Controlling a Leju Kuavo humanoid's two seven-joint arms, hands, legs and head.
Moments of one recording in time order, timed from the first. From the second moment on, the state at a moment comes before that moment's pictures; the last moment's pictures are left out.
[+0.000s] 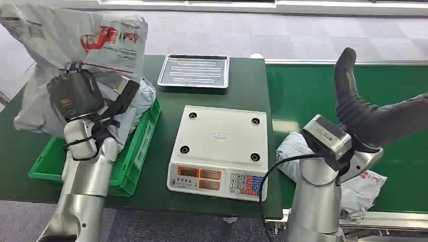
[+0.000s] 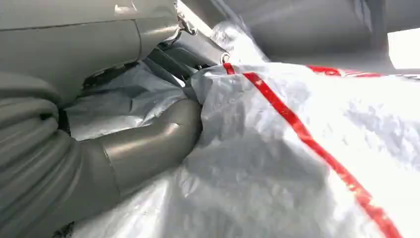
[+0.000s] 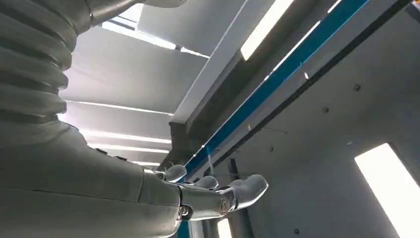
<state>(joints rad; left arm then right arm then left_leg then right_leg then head) -0.61 -0.11 -0.01 -1.00 -1.50 0.65 0.09 -0.42 0.35 -0.05 -1.83 1.14 -0.70 -0.62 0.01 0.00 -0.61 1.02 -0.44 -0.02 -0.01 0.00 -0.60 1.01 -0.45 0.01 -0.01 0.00</state>
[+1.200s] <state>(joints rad) -0.70 -0.07 -0.20 -0.50 -1.50 0.66 0.19 -0.42 0.35 -0.05 -1.83 1.13 -0.70 -0.63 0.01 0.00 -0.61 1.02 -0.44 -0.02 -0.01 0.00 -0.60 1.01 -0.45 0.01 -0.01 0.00</state>
